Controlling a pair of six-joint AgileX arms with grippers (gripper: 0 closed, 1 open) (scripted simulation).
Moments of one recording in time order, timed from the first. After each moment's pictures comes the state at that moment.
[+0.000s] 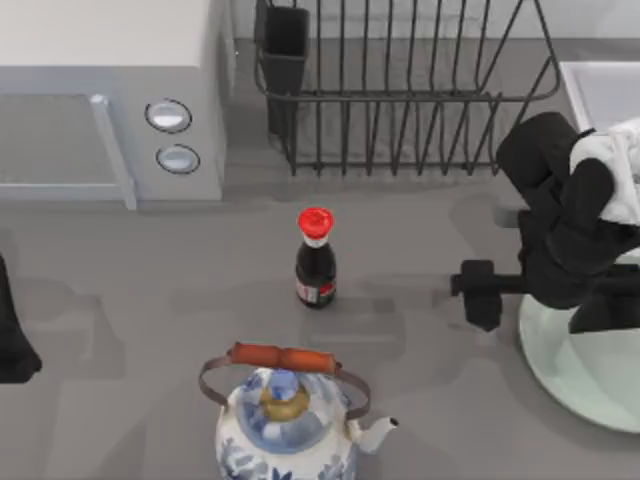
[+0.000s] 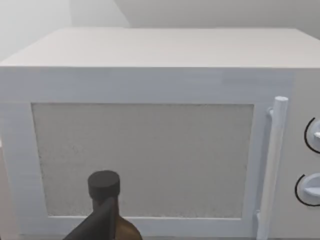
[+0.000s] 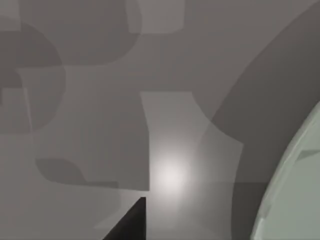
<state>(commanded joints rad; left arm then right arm) 0.00 0.00 0.00 0.00 0.00 0.00 0.43 1.96 1.07 -0.68 0.00 0.44</state>
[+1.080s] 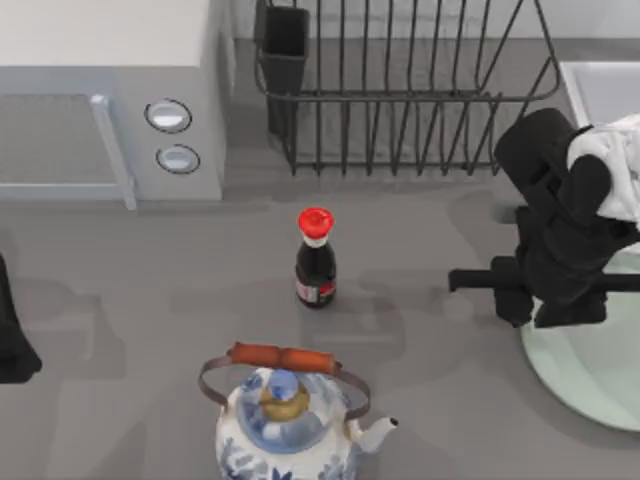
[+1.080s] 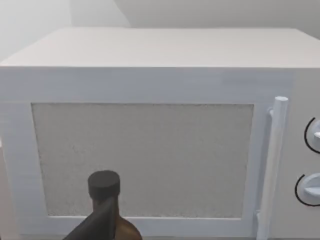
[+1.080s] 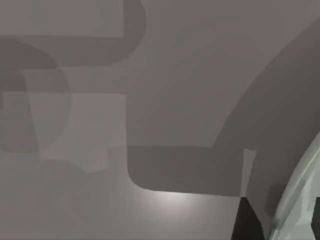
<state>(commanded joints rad) 0.00 0.00 0.00 0.00 0.00 0.00 0.42 1.88 1.10 -0.68 0.01 0.44</state>
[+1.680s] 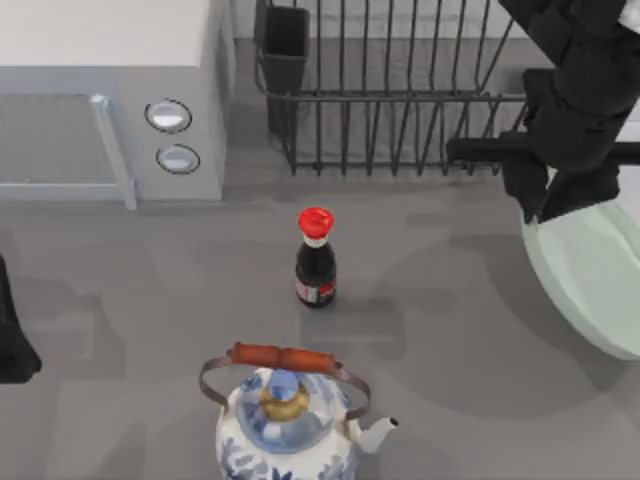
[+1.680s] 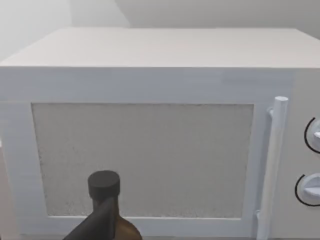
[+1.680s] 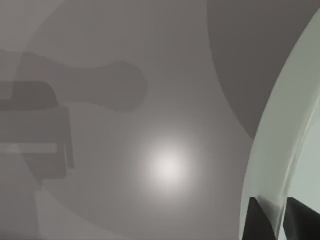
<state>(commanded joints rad) 0.00 0.00 0.00 0.00 0.00 0.00 0.42 1.90 1.65 -1.25 0.01 0.44</state>
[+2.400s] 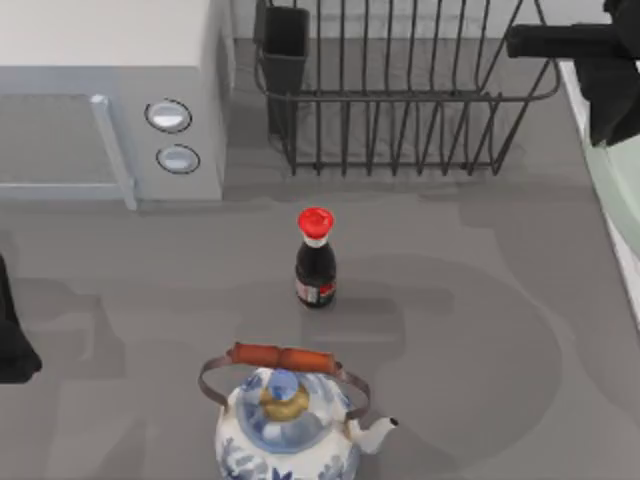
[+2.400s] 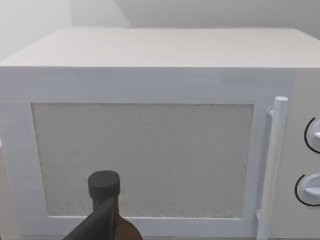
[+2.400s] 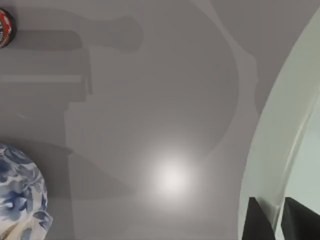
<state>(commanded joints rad) 0.00 0.00 0.00 0.00 0.00 0.00 0.40 1.85 2.09 -1.70 0.01 0.43</state>
